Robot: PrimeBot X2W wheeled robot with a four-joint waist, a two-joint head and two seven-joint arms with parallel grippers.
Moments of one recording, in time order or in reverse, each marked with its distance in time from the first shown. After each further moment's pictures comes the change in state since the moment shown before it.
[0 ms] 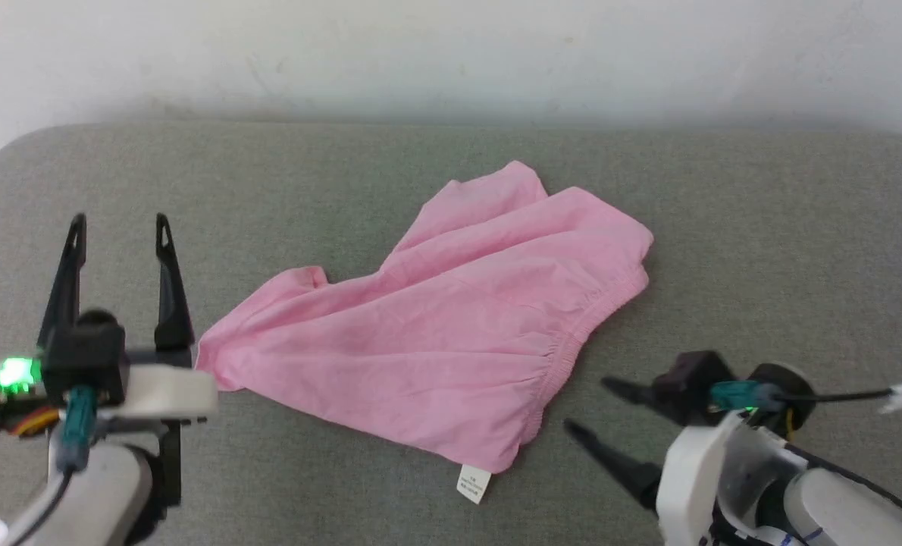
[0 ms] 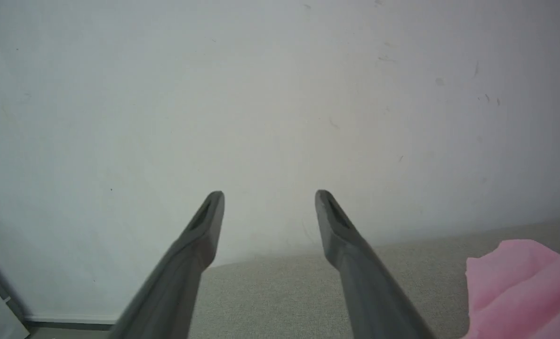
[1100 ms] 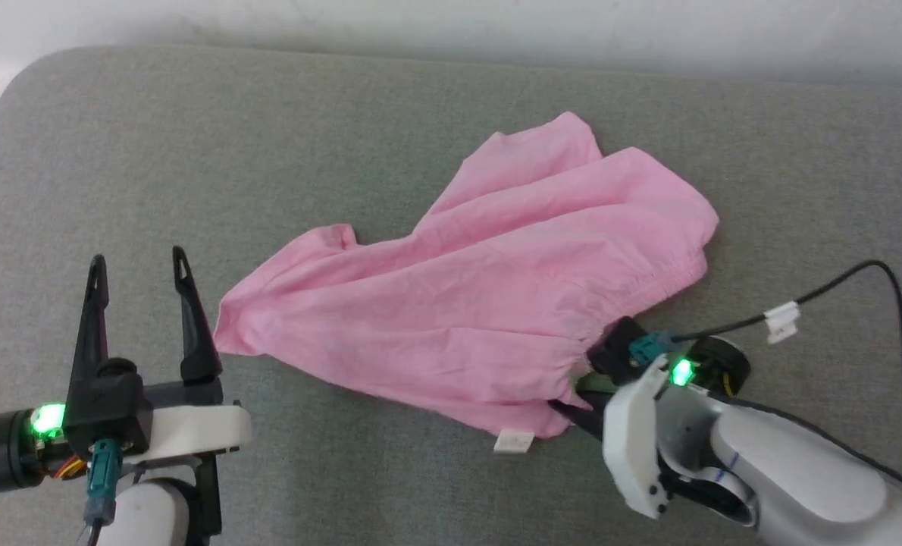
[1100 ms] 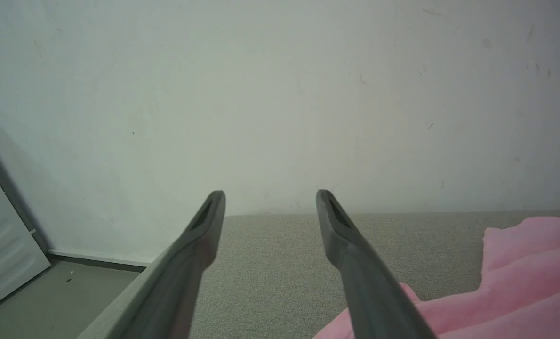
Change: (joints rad) left arm 0.214 -0.436 0.425 -0.031 0.369 -0.286 0.000; right arm -0.343 0.084 0.373 0.437 0.210 0.005 0.000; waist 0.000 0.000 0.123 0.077
